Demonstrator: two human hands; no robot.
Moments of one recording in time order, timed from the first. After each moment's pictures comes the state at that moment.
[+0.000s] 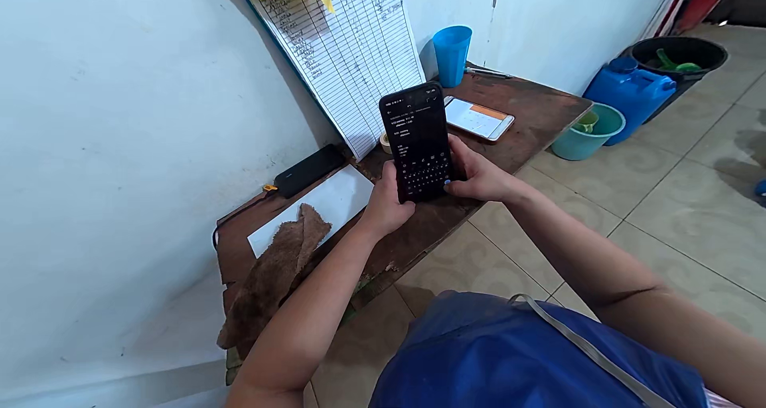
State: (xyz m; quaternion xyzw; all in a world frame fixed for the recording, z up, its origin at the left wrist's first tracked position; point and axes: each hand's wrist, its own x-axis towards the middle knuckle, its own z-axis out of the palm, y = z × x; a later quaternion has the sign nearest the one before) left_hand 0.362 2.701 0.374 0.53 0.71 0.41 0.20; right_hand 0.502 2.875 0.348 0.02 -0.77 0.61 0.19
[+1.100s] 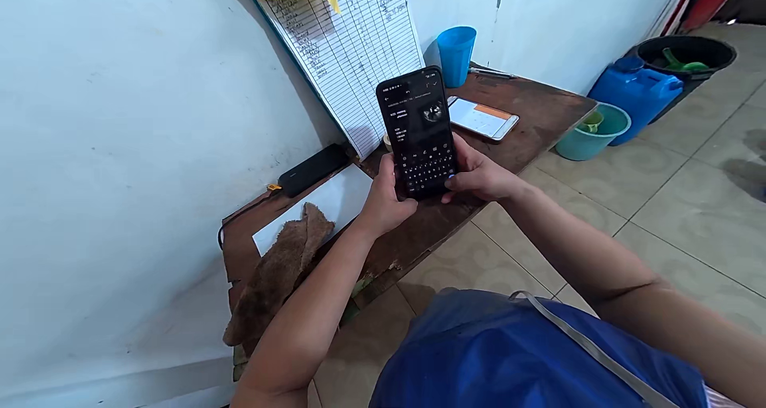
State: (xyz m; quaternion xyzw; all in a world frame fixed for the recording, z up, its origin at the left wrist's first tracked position) left_hand 0.360 2.694 0.381 0.53 0.63 0.51 0.24; right_hand 0.495 2.865 0.357 0.05 -0.64 0.75 0.16
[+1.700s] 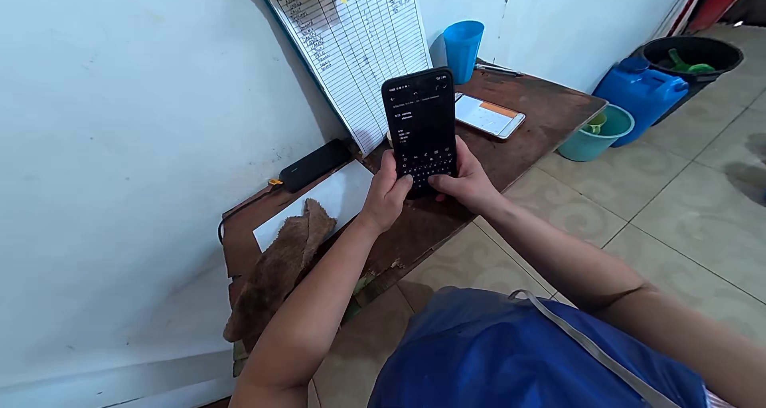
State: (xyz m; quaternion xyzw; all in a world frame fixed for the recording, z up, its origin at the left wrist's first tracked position) left_hand 0.356 2.696 0.375 0.54 0.64 0.51 0.18; right_hand 0.483 2.824 0.352 -0.08 -0.66 0.68 0.31
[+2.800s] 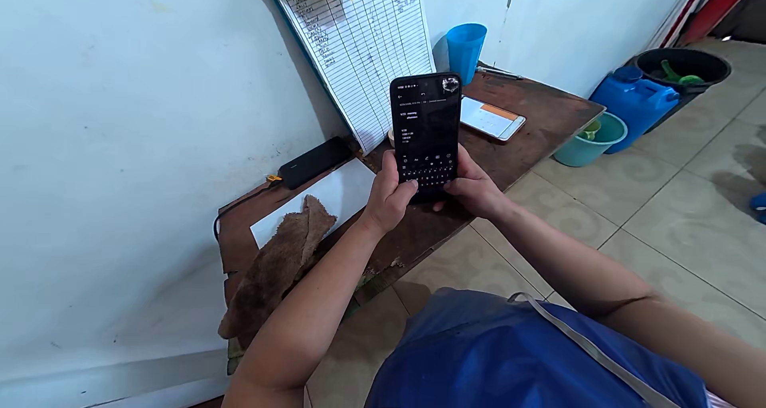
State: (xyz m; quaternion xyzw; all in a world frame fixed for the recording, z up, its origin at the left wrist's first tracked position) left_hand 0.358 2.694 0.370 0.55 0.61 0.54 0.17; right_hand 0.490 2.835 0.337 0.01 -0.63 0.74 0.23
